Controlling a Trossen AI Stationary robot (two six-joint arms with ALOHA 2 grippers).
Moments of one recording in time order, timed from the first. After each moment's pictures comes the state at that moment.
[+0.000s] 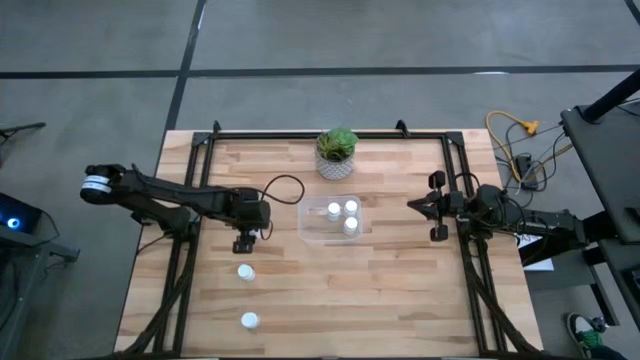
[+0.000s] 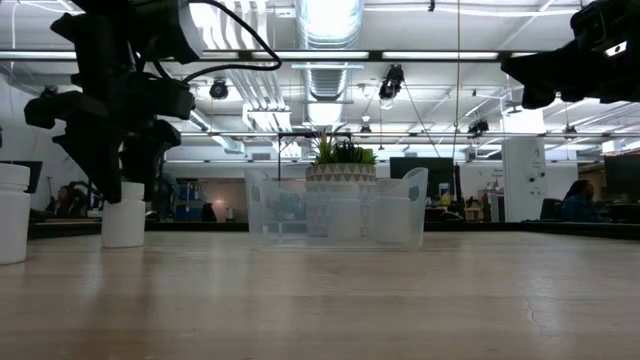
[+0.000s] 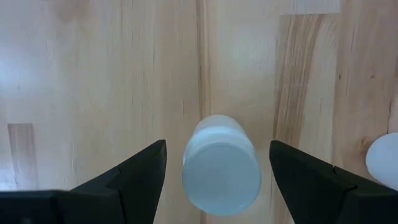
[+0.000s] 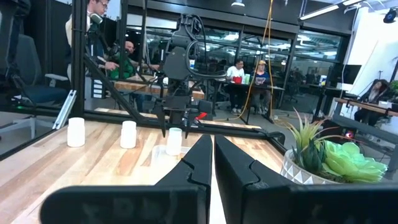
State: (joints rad) left arm -0.04 1.24 0.72 -0.78 -0.07 -0.02; right arm -0.16 0.02 0.01 0.15 -0.13 -0.08
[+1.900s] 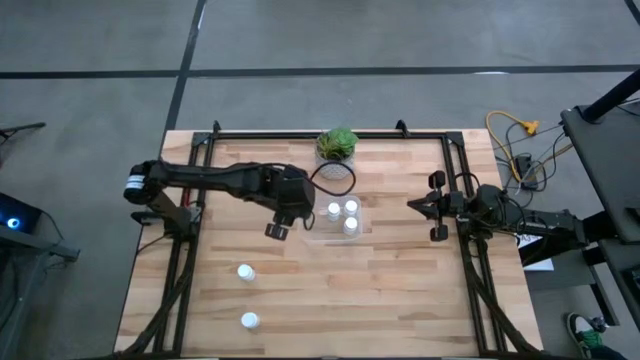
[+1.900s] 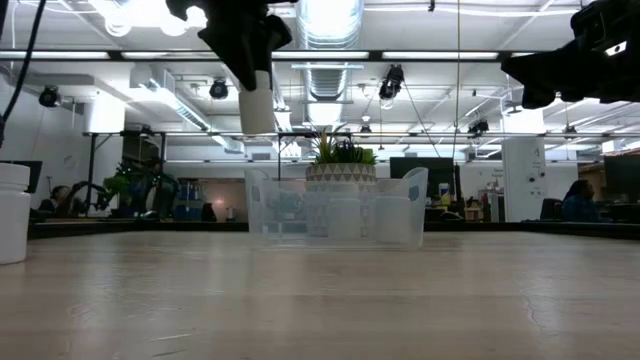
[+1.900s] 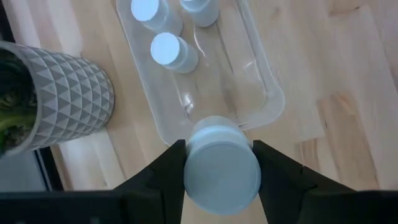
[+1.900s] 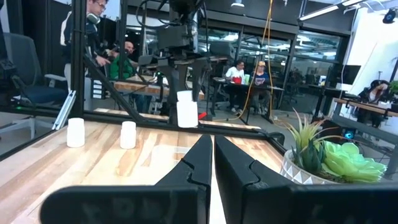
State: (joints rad) left arm -0.03 1.62 1.57 -1.13 -0.16 0.33; right arm -0.16 0.02 0.01 0.15 -0.13 -0.09
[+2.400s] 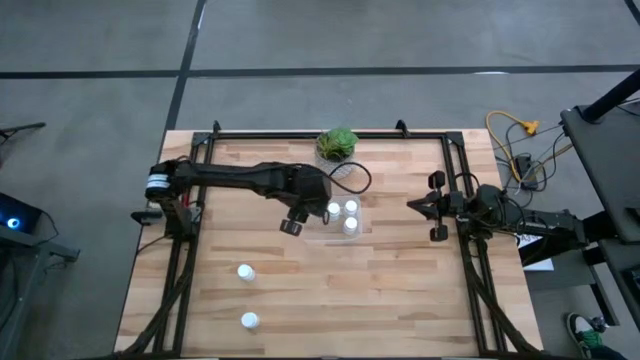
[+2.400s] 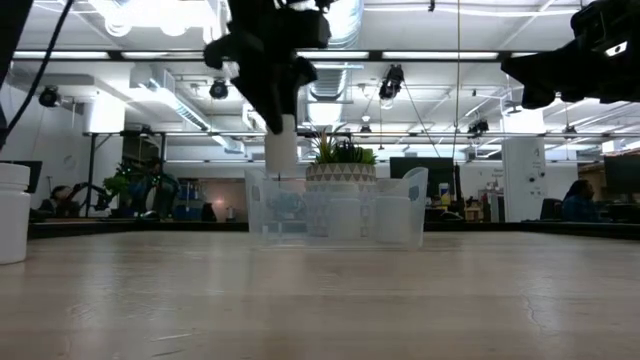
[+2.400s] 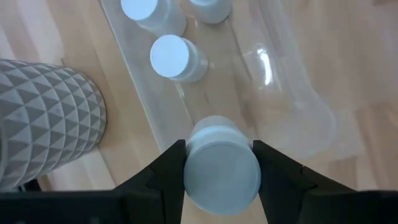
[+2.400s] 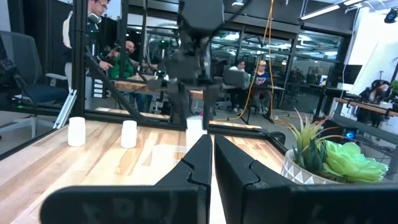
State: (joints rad) left arm 0.05 1.76 1.58 -1.02 -0.12 0.43; right arm -0.16 0.02 0.01 0.15 -0.13 -0.09
